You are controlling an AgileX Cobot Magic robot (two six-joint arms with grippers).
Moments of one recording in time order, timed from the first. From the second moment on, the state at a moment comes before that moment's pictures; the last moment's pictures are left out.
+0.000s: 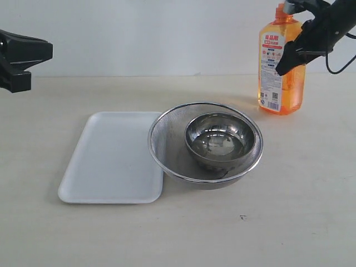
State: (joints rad) left arm 0.00 1.21 -0.74 1.54 -0.57 -1.22; right arm -0.06 2.39 -2.31 0.41 1.22 -0.79
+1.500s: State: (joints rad) left arm 0.00 1.19 -0.46 0.74 -0.75 -0.57; right arm 0.10 1.54 -0.79 0.92 0.25 -1.11
